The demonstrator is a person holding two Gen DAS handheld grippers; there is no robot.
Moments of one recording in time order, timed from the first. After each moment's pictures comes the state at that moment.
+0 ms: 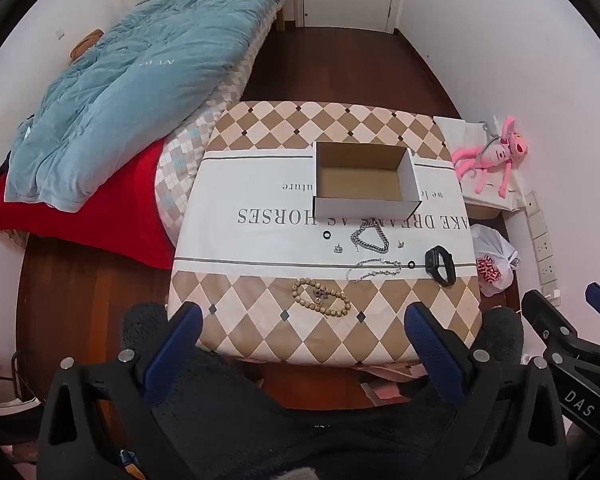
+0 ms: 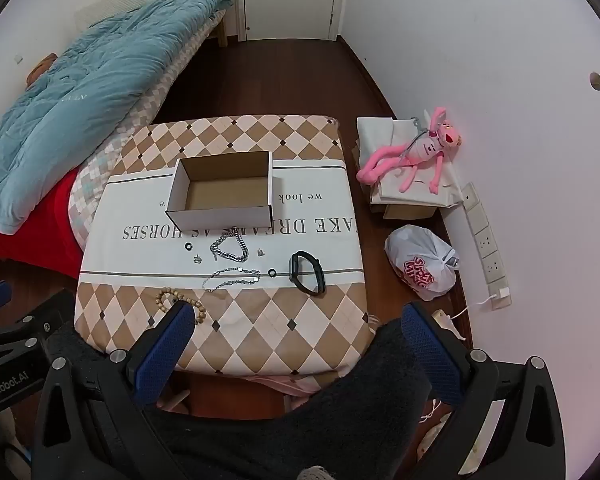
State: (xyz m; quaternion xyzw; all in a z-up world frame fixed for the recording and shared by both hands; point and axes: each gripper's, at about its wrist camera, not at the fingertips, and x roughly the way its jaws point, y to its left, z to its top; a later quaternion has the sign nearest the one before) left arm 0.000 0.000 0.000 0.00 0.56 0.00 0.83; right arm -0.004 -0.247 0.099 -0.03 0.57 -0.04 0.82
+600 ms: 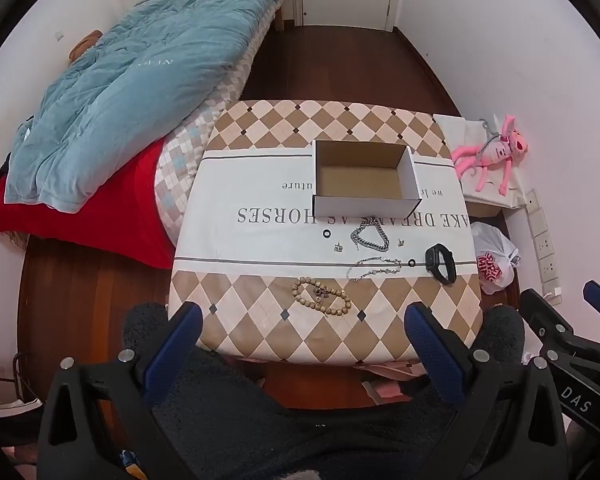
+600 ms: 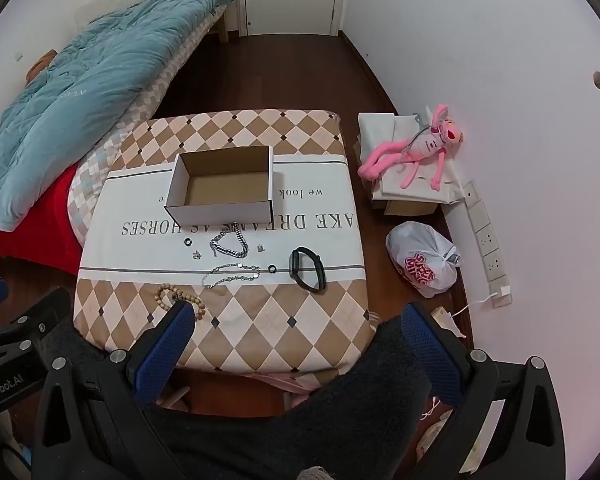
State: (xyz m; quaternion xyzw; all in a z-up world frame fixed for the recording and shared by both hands) left arm 0.000 0.000 0.000 0.01 0.56 0.00 0.83; right arm -0.003 -0.246 0.094 -0.03 0.57 -0.04 0.82
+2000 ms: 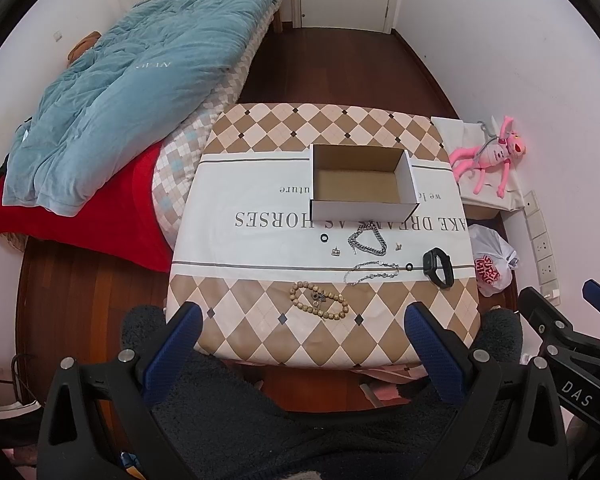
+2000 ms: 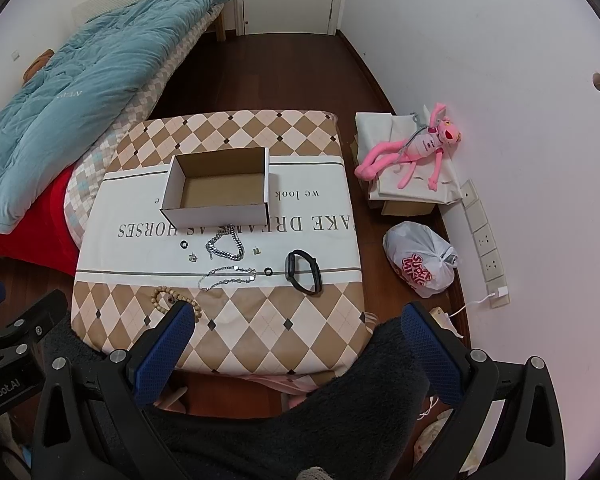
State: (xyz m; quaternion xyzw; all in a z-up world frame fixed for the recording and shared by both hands) left arm 0.005 -0.005 0.003 0.01 0.55 0.00 0.83; right arm 0.001 -0.250 0.092 -0.03 0.57 -0.04 0.82
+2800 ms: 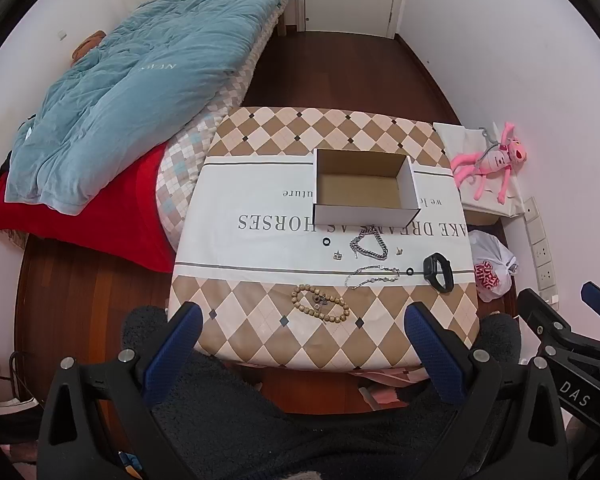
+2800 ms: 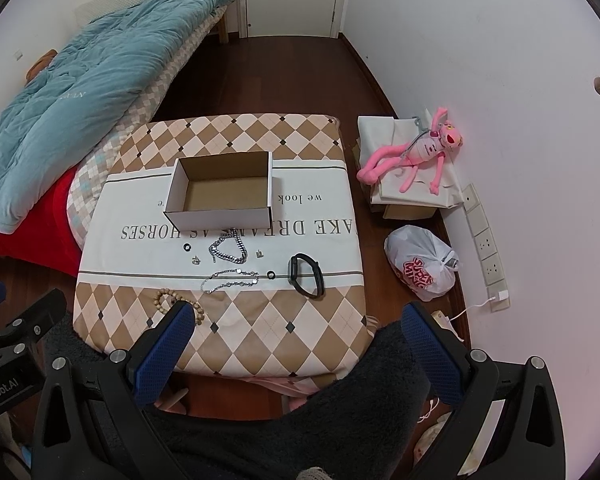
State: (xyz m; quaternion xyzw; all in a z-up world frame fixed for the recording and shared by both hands) left arm 0.005 0.000 0.007 0.00 0.55 0.00 0.84; right arm 0.001 -0.249 0.093 -0.03 0.58 -0.04 0.82
